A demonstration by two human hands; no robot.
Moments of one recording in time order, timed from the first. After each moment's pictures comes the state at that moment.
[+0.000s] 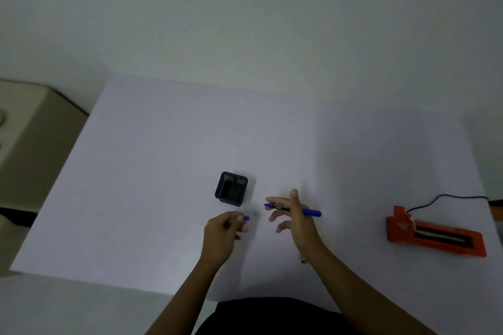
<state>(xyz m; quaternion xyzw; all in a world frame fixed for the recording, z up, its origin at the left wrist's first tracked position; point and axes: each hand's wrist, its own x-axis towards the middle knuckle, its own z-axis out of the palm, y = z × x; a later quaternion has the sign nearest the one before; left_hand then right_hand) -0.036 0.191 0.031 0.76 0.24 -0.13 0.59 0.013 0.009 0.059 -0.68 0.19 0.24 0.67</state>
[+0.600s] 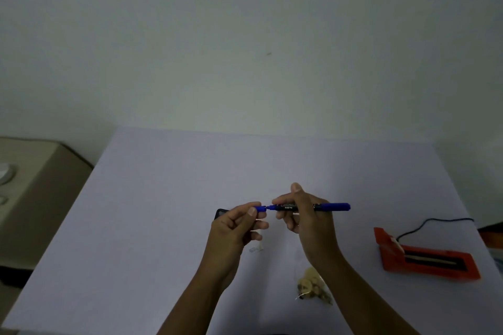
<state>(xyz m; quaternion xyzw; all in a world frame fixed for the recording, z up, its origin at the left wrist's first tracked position) -0.007 0.151 0.198 0.60 0.17 -0.11 0.77 0.019 0.002 0.214 -0.68 0.10 0.03 0.73</state>
